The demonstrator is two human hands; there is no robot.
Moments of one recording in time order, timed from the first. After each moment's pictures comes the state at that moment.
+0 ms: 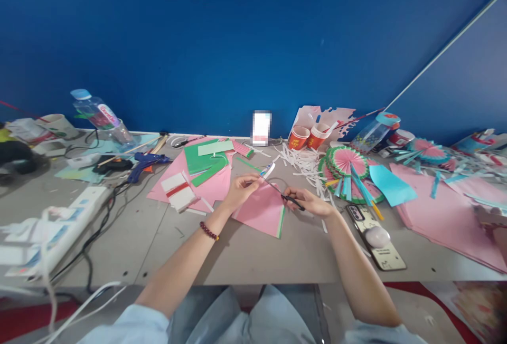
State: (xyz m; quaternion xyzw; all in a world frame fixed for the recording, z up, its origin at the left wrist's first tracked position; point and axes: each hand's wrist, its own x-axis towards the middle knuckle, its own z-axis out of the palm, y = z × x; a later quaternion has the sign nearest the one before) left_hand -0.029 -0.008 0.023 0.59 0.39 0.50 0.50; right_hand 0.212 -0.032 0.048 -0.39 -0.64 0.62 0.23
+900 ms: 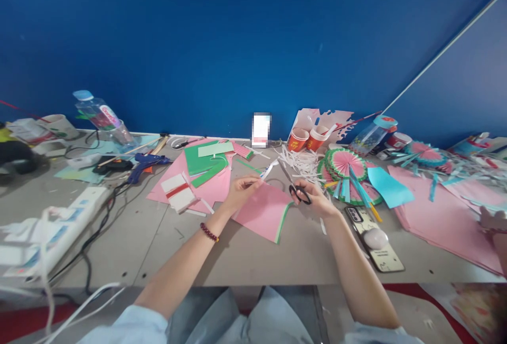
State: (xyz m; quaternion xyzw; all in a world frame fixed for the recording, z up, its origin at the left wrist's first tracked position) left_hand -0.028 -0.011 0.027 0.58 0.39 0.48 0.52; right_hand 0.217 -0.030 0.048 -0.40 -0.58 0.59 0.39
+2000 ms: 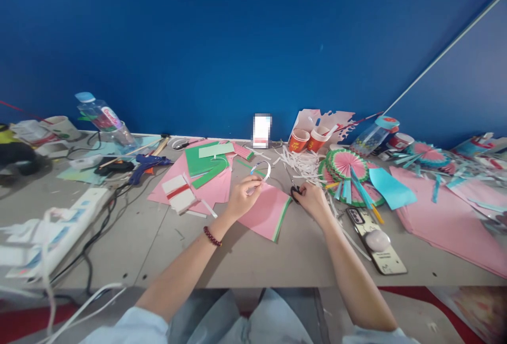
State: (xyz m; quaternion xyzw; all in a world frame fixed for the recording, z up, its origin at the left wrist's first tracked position) left_hand -0.024 -0.016 0.024 0.71 0.41 0.50 0.26; right_hand 0.221 -0.015 0.016 -0.71 -0.65 0.14 0.23
